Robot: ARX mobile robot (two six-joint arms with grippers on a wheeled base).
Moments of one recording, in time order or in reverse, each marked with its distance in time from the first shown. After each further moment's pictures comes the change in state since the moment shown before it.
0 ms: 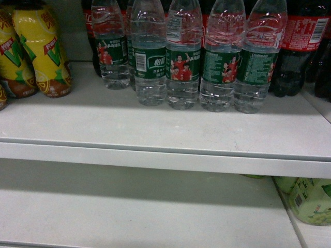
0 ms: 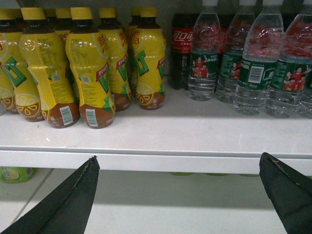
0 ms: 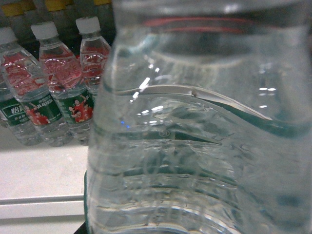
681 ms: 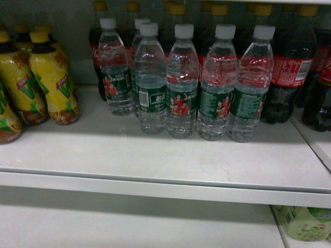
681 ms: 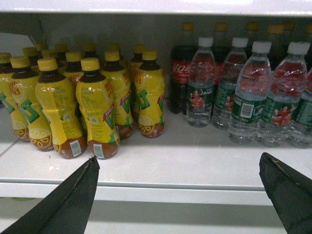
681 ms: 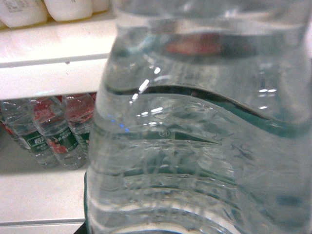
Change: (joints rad) left arm 0.000 0.000 0.000 0.000 -0.001 0.000; right arm 0.000 0.000 0.000 -0.004 -0.001 0.003
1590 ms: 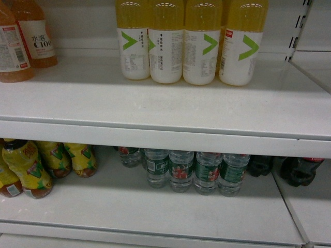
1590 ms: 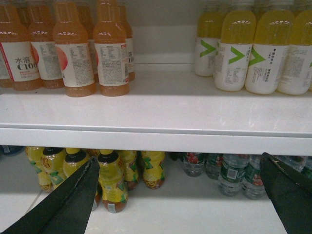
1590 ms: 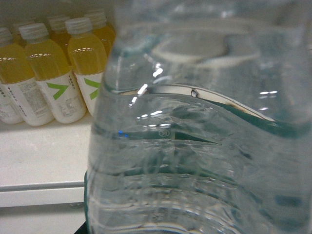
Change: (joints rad) left arm 0.000 0.000 0.000 0.002 0.002 0.000; right arm 0.000 -0.002 0.002 0.005 0.001 0.000
